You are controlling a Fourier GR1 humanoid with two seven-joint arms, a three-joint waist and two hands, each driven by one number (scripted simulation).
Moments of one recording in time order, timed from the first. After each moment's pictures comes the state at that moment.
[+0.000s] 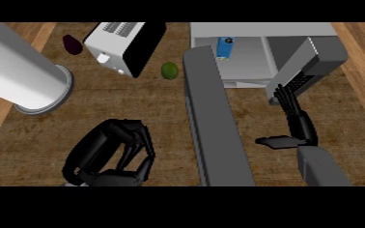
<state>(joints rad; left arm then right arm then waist) -0.01 0.00 -0.19 -1.87 0.04 -0.44 0.07 -0.44 -0.22 -0.25 -0.42 0.12 0.18 -0.98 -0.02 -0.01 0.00</state>
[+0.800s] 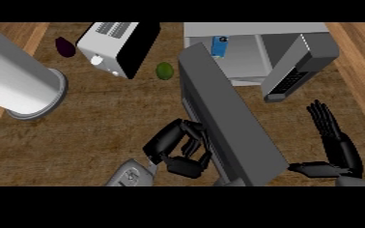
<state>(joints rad) -0.27 0.00 -0.53 -1.27 -0.15 -0.11 -0.22 -0.10 -0.33 -0.17 -0.90 0.02 0.30 -0.90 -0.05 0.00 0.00</state>
